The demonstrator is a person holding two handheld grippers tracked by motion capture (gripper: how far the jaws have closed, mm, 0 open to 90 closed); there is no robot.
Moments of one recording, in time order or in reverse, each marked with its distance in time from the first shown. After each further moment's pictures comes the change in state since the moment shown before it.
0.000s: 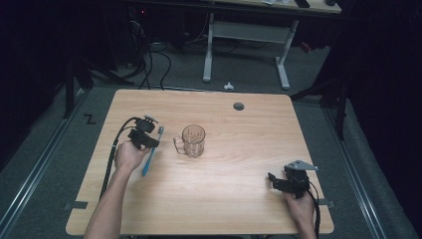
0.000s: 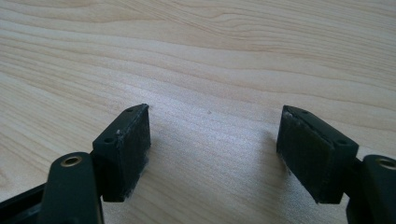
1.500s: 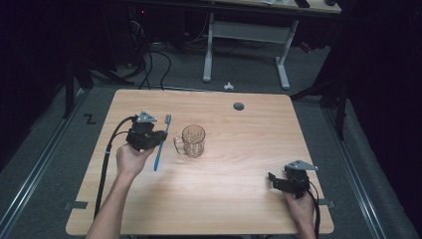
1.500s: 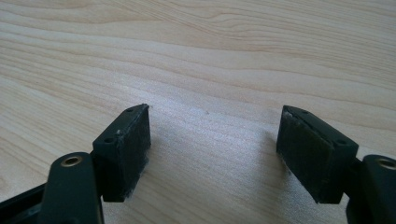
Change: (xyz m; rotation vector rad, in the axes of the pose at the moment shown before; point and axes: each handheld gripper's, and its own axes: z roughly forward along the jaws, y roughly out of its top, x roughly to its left) left arm -0.041 -0.009 -0.062 -0.356 -0.070 0.073; right arm 0.000 0.000 0.000 -0.001 -0.006 0.005
